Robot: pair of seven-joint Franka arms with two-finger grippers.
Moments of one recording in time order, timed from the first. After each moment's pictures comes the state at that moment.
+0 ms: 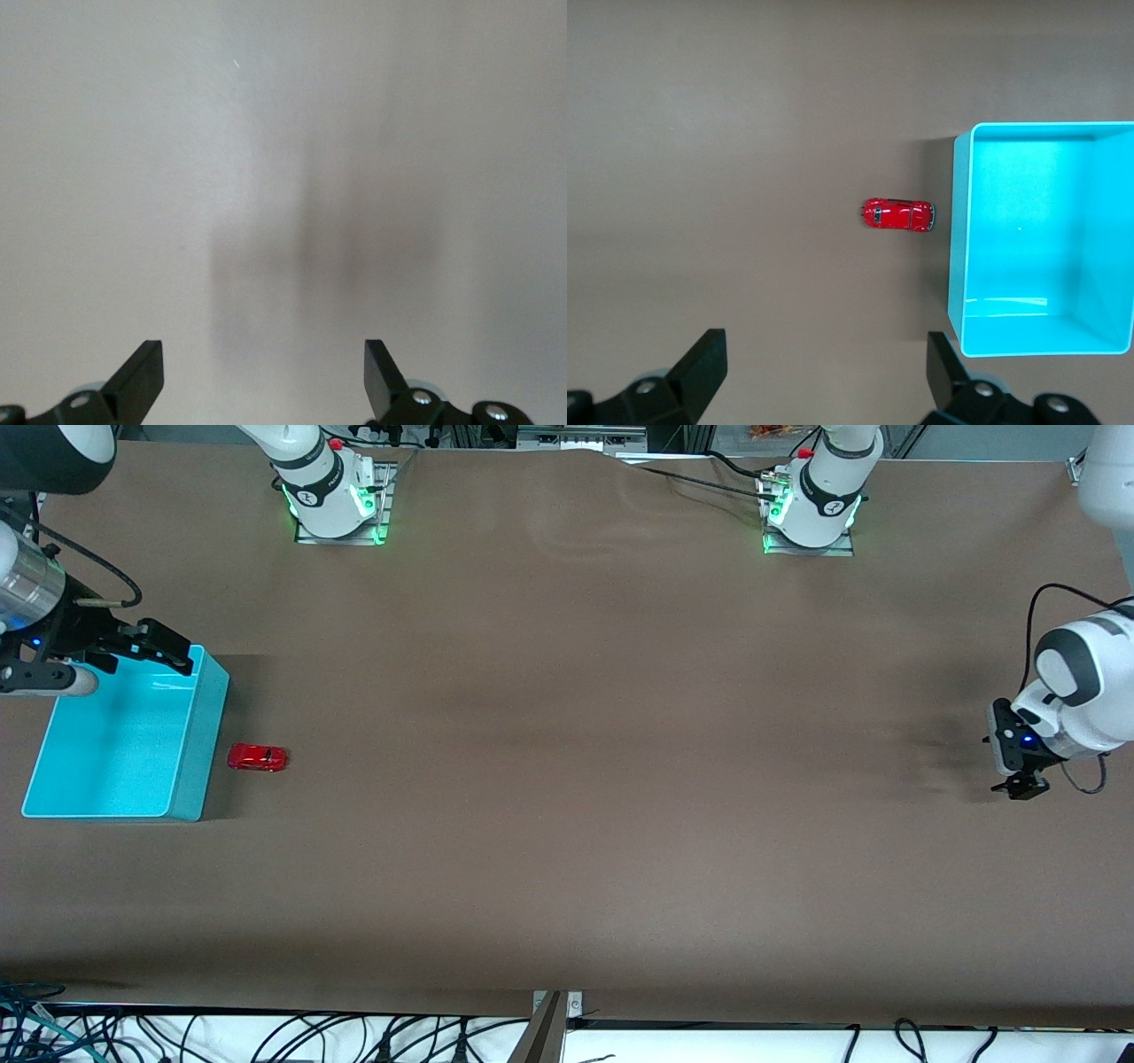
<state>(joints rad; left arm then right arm) 0.39 0.39 -0.01 -1.95 0.07 2.35 1.80 0.07 0.09 -0.03 -1.63 -0.02 1.68 0.03</state>
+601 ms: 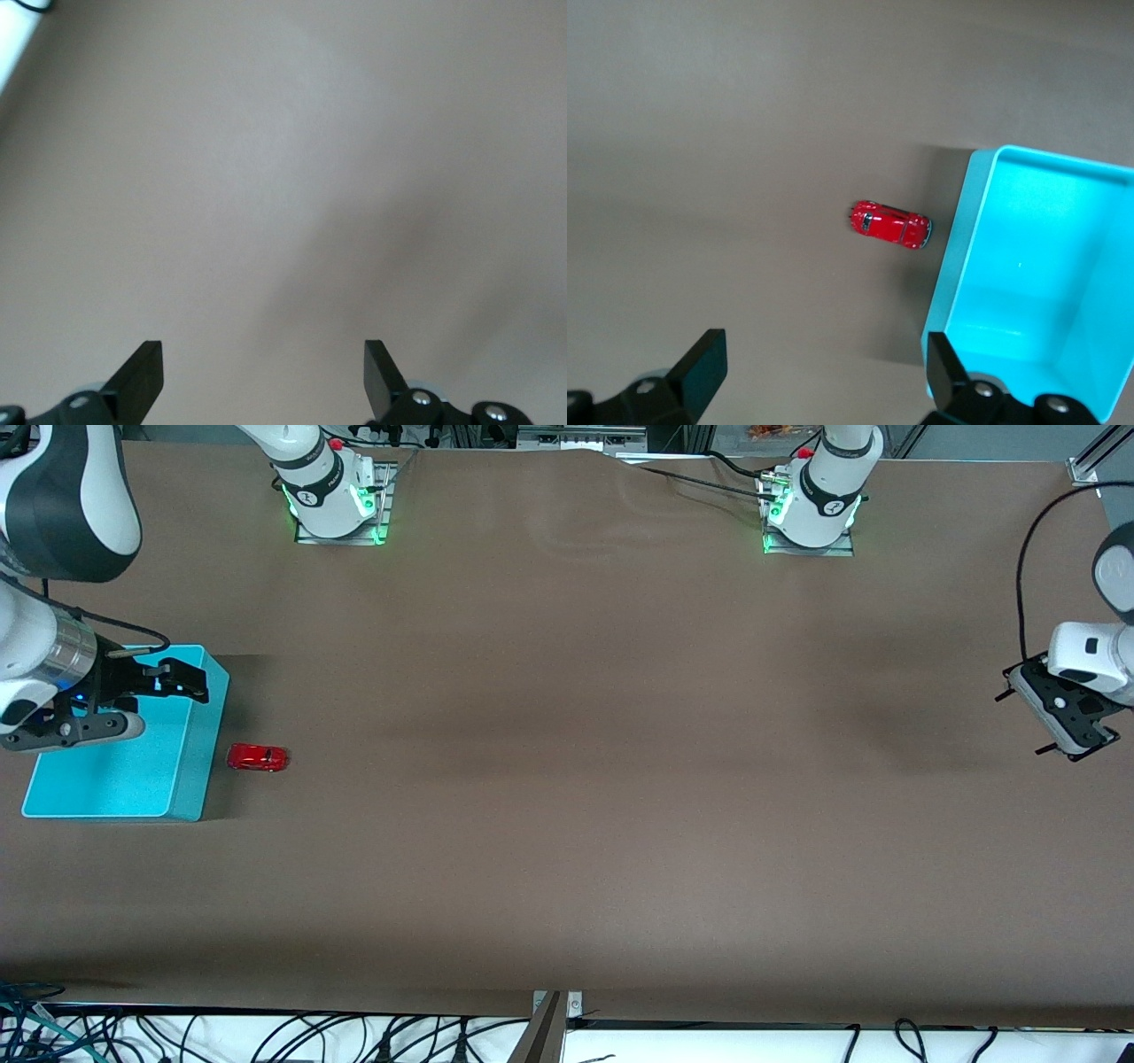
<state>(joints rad) 0.17 0.02 -0.01 -1.95 0.07 2.04 1.05 0.03 0.22 -0.04 -1.63 -0.02 1.74 -0.30</state>
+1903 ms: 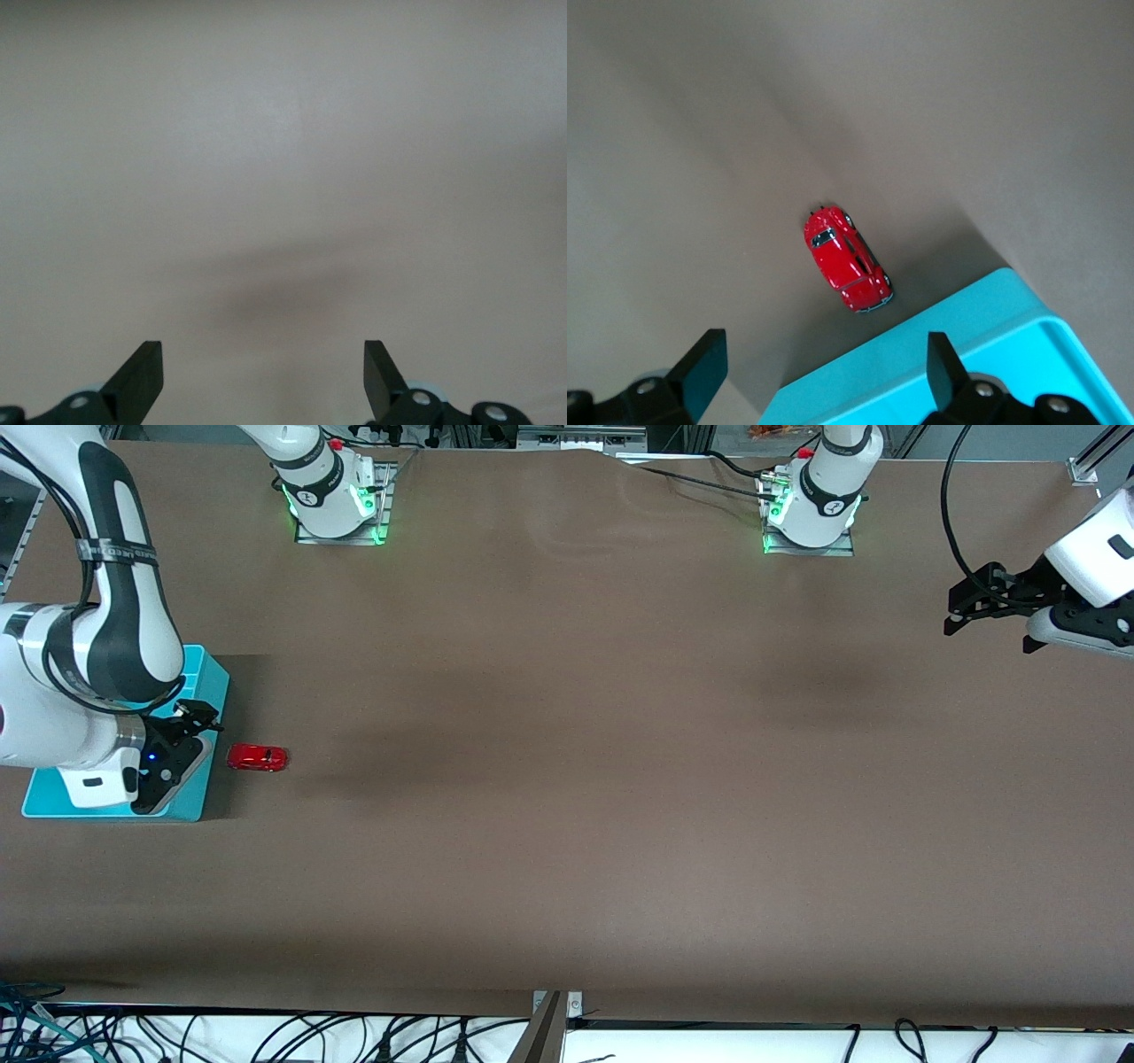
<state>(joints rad) -0.01 0.03 -0.01 -1.51 -0.03 1.49 0.13 -0.03 0.44 -0.04 -1.67 -0.04 1.91 -1.04</state>
